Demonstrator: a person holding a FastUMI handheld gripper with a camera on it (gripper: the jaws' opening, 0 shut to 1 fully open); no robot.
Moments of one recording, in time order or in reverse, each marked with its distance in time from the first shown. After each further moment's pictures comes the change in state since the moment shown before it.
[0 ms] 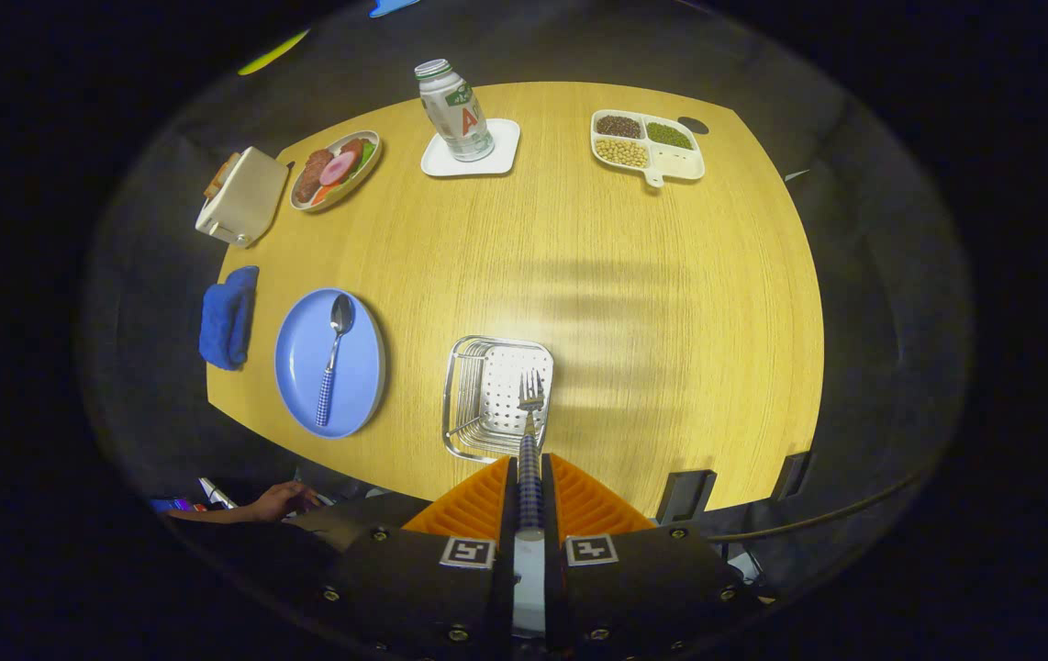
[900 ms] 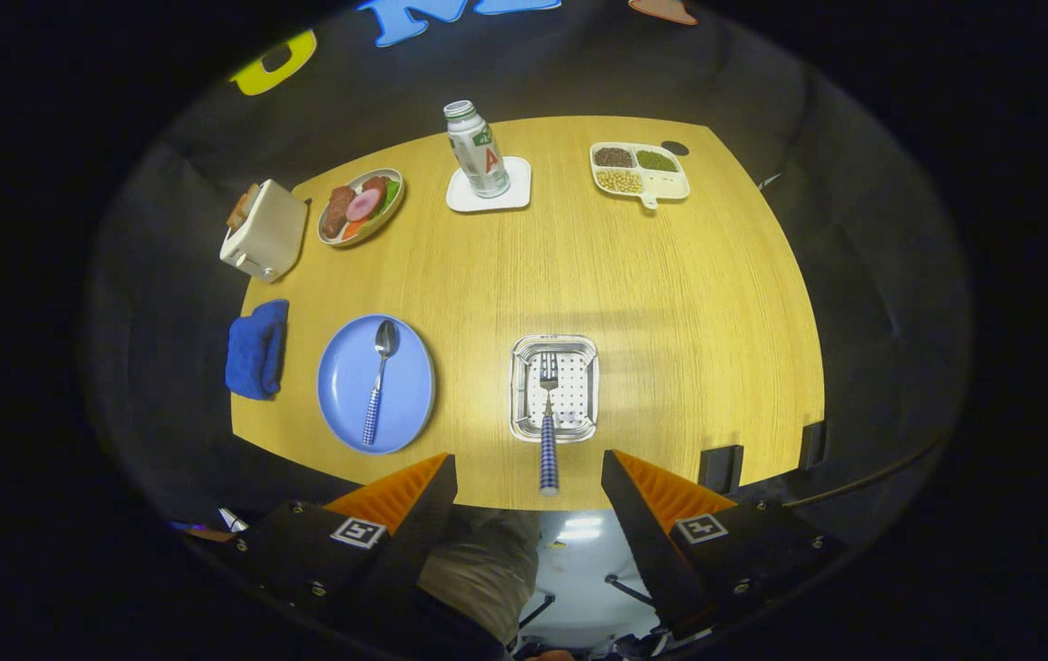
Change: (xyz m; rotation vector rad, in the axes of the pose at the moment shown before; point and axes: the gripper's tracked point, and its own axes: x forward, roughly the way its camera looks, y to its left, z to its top) arm -0.048 0.069 -0.029 0.062 -0.161 0.027
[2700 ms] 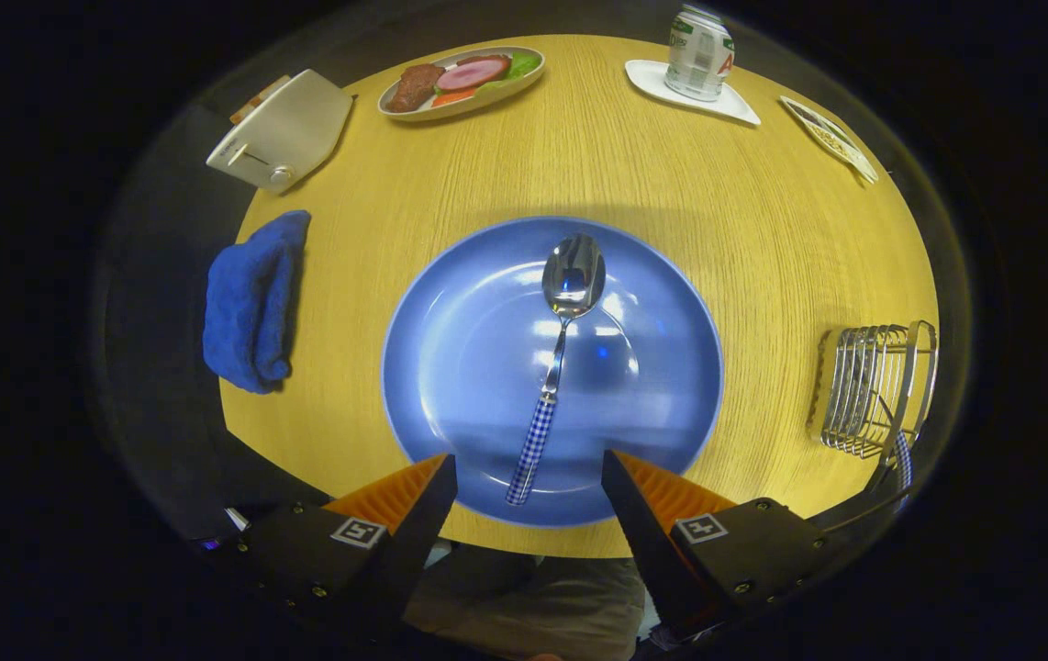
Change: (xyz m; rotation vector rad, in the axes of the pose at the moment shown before) arm 0.196 0.194 -0.030 -0.072 0.244 0.018
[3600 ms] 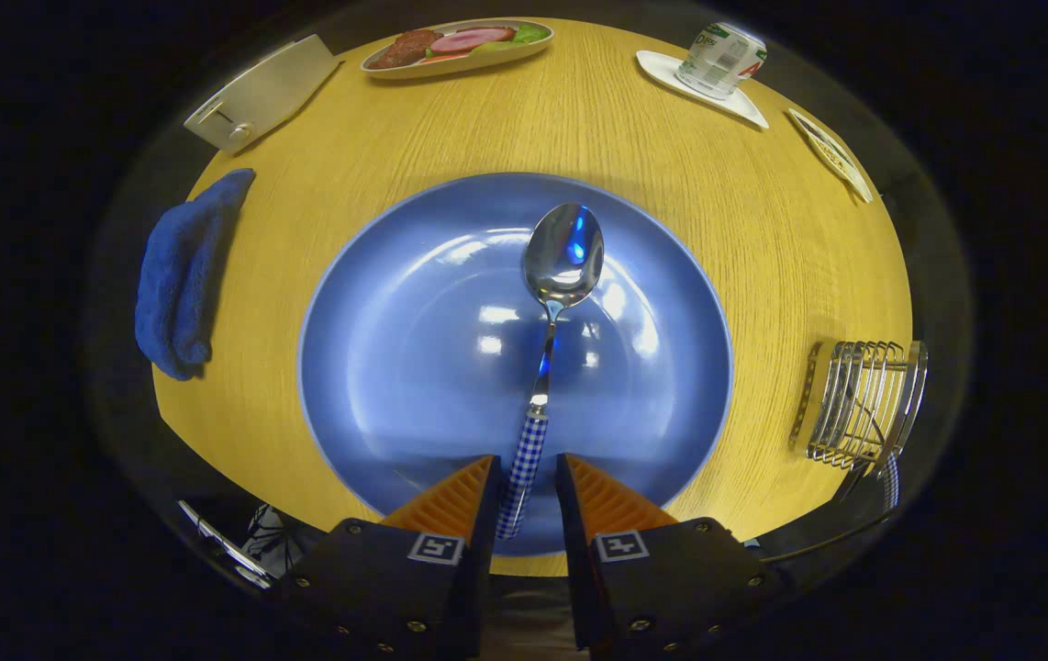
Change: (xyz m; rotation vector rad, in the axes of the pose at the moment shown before) arm 0.027 -0.020 -0.005 -0.044 0.034 -0.159
